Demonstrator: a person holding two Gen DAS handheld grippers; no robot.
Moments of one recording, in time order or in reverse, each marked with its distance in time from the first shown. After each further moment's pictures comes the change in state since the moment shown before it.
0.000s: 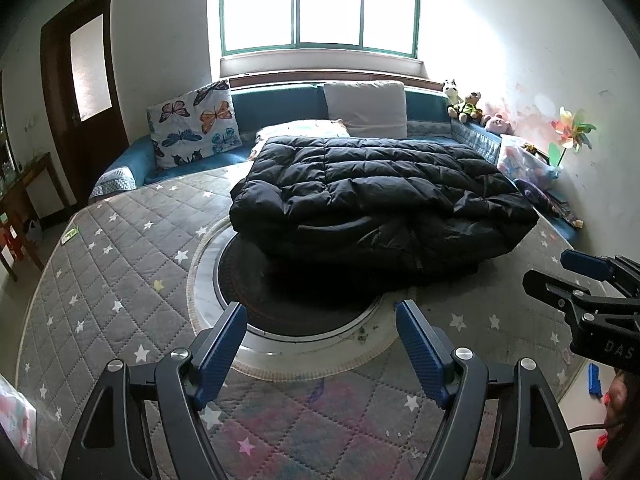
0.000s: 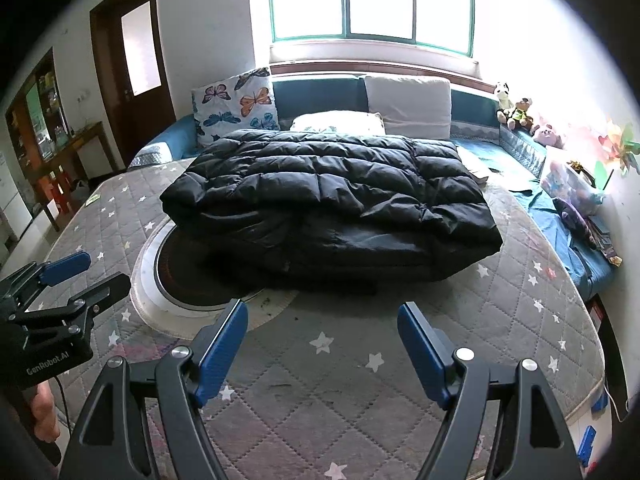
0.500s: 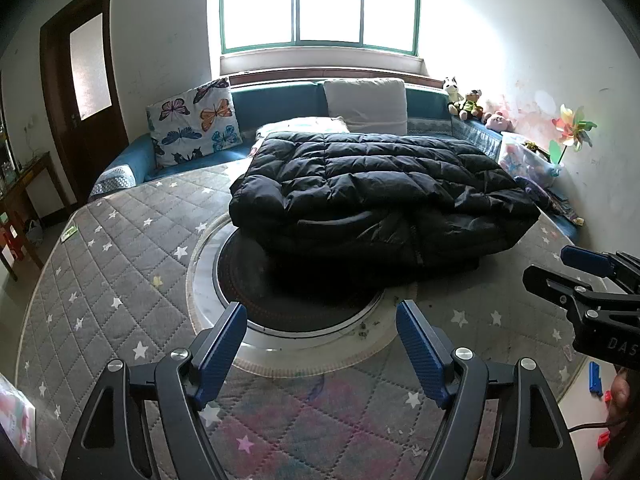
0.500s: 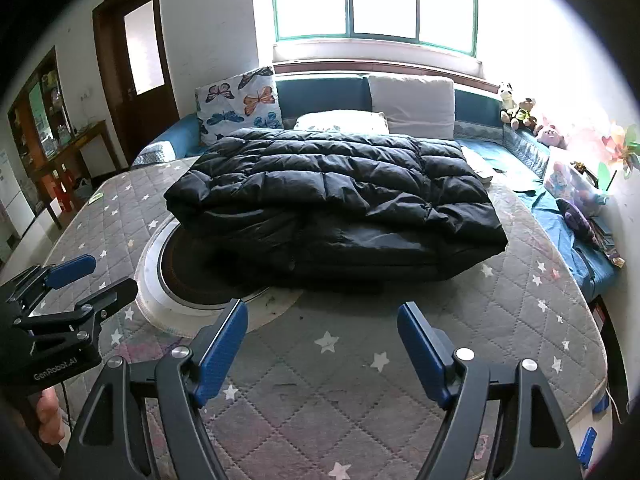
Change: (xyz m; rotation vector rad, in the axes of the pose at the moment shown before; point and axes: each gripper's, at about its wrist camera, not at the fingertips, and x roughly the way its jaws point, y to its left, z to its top) left arm 0.002 0.000 -0.004 0.005 0.005 0.001; right arm 0.000 0.004 -0.001 -0.004 0.002 0.008
